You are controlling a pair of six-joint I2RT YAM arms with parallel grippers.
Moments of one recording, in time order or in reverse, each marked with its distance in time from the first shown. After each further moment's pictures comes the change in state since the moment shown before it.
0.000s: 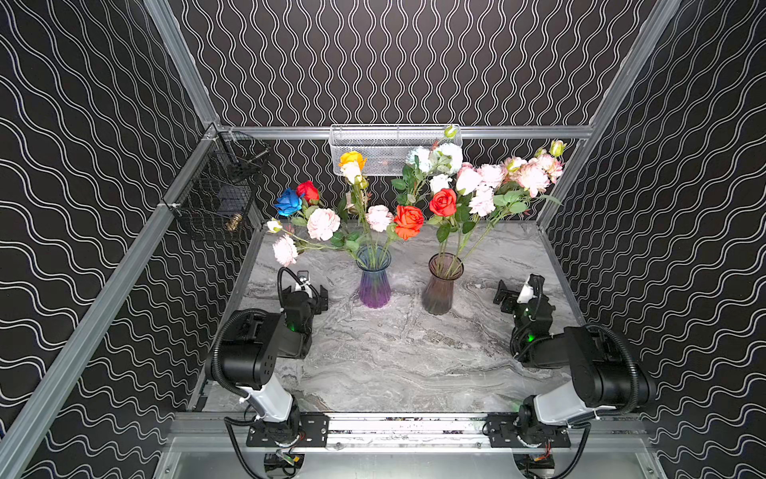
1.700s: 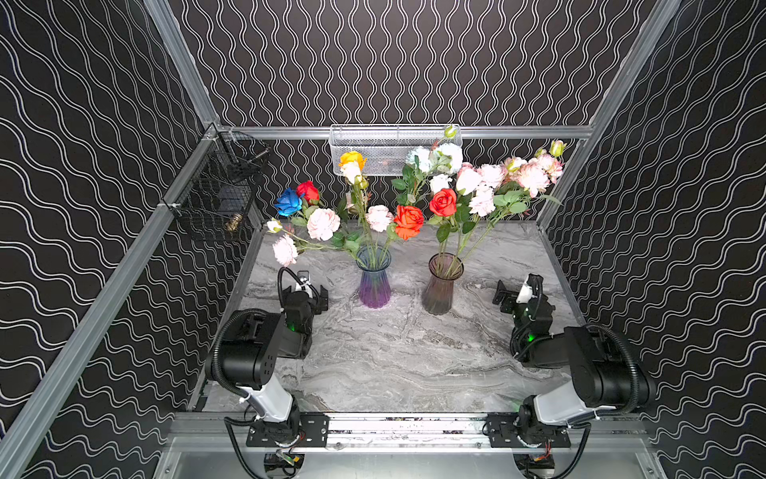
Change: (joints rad) left arm -0.004 0.000 0.001 0.000 -0.001 0.003; right arm 0.000 0.000 0.002 -0.002 -0.015 -0.015
